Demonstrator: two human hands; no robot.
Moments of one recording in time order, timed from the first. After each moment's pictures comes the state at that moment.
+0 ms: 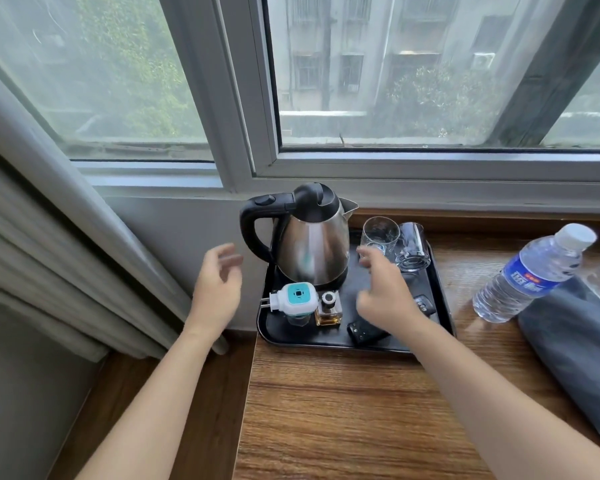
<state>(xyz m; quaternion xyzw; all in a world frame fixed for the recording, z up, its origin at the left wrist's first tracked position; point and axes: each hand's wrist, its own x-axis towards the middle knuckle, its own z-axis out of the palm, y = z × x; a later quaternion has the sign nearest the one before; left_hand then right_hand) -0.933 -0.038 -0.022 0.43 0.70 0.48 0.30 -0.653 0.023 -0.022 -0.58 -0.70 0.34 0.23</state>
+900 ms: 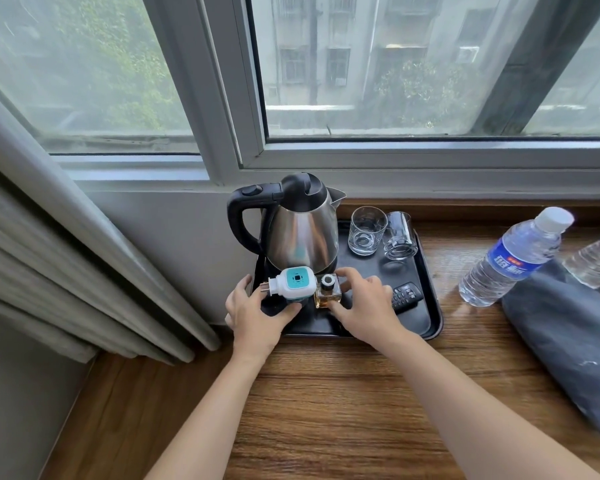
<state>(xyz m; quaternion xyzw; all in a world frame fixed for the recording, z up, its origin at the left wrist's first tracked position) -0.861 -0.060 -0.087 0.48 0.78 0.35 0.22 -0.656 -0.005 -0.060 -0.59 -0.75 0.25 0.16</state>
